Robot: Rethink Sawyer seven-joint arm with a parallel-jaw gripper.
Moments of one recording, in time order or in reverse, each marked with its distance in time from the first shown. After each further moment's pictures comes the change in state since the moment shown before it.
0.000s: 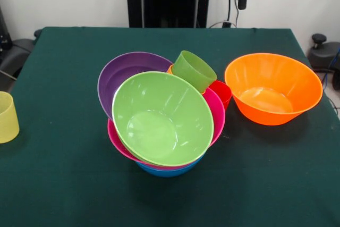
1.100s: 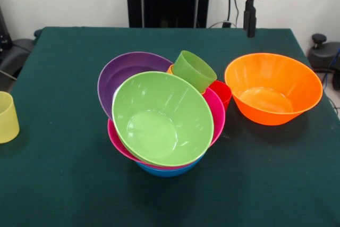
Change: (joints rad) arm 0.043 0.042 0.049 0.019 0.113 0.183 0.000
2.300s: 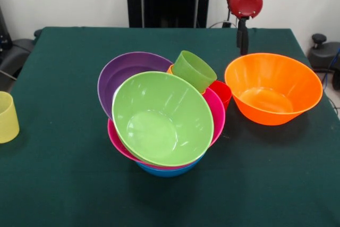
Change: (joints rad) arm -0.008 0.004 0.080 0.037 0.087 0.096 -0.161
